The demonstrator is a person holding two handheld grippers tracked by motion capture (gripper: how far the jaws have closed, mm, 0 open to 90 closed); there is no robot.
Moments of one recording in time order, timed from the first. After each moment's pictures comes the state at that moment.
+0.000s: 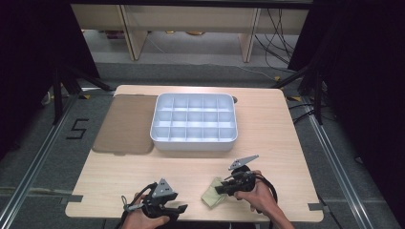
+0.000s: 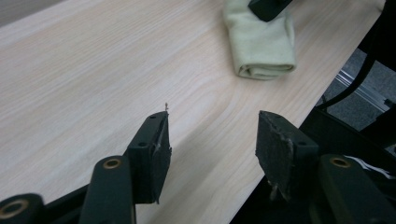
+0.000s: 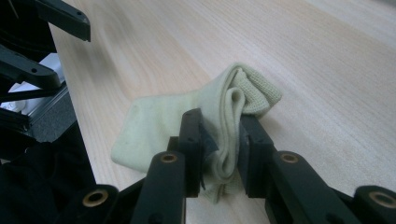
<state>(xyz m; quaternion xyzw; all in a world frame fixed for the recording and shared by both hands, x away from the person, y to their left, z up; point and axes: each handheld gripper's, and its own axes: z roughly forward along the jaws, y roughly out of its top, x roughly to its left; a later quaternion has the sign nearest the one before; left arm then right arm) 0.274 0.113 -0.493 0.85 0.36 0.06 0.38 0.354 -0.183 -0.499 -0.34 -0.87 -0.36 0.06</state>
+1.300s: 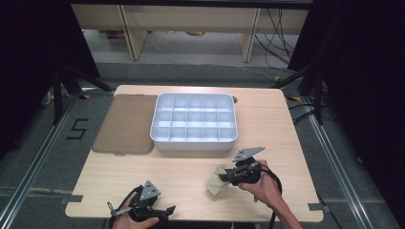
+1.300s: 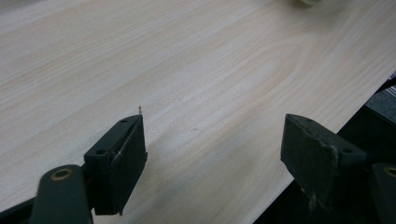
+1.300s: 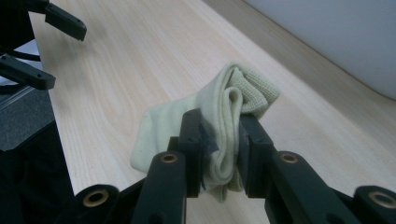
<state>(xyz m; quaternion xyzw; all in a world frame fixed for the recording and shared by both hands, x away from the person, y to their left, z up) 0.270 0.143 -0.505 0.84 0.40 0.10 0.35 0.364 -0.190 -0.462 -0.30 -0.88 -0.37 -0.02</state>
